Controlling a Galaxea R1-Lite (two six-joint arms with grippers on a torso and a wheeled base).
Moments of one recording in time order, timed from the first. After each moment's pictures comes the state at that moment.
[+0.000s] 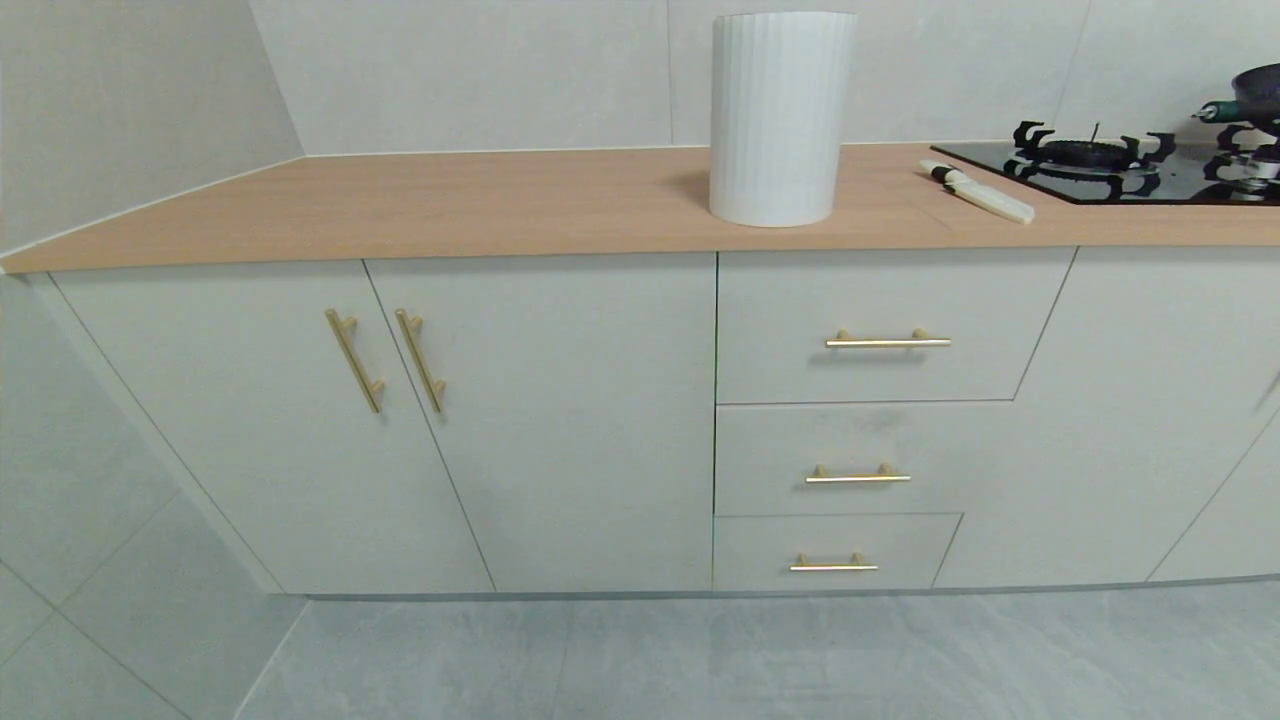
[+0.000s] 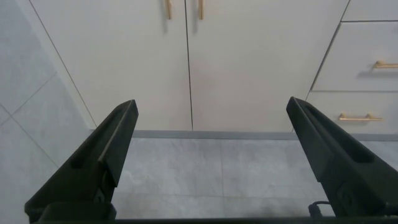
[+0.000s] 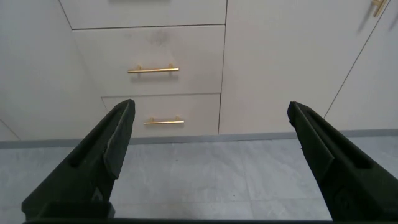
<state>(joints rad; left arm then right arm) 0.00 0.00 0.00 0.00 0.03 0.00 0.00 0.00 0.00 0.00 -0.04 0.00</state>
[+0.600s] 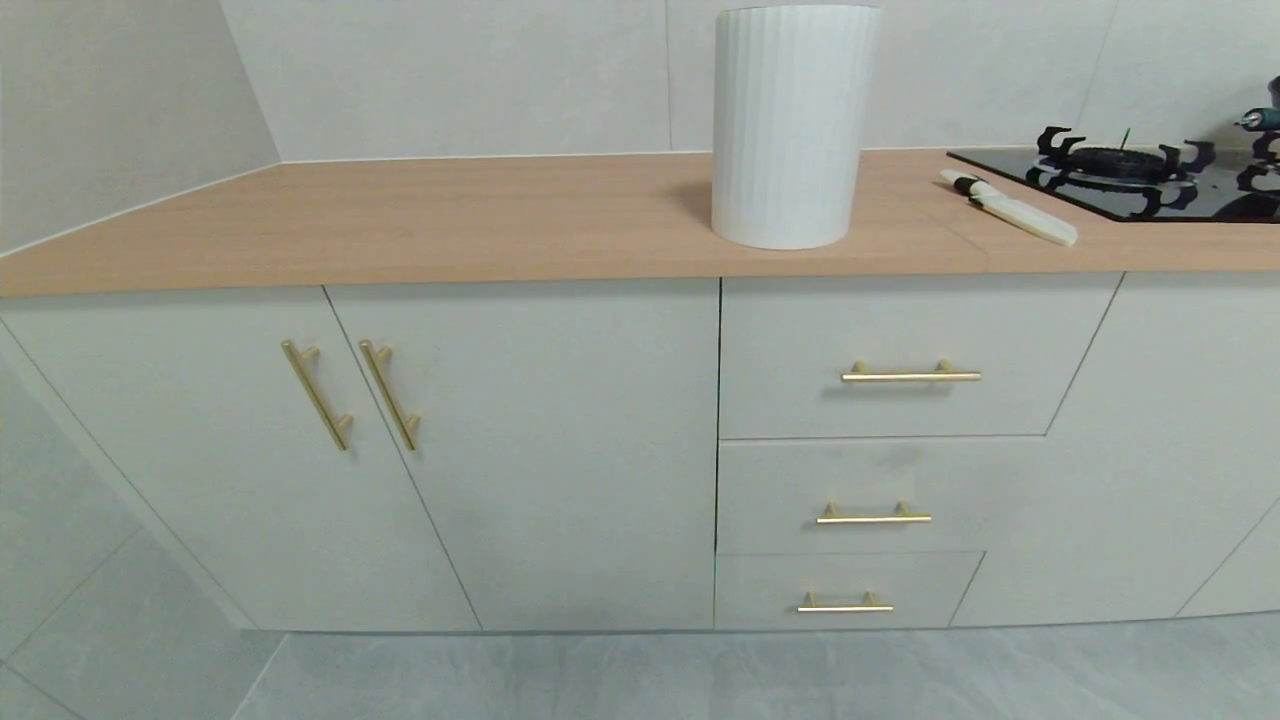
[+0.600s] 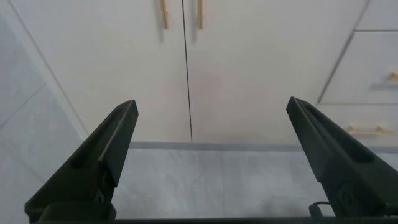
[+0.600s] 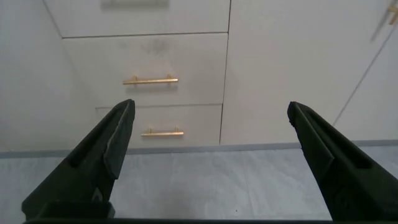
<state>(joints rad) 0.00 0.00 0.00 0.00 0.03 0.00 0.00 0.00 0.00 0.00 -0.04 0.00</state>
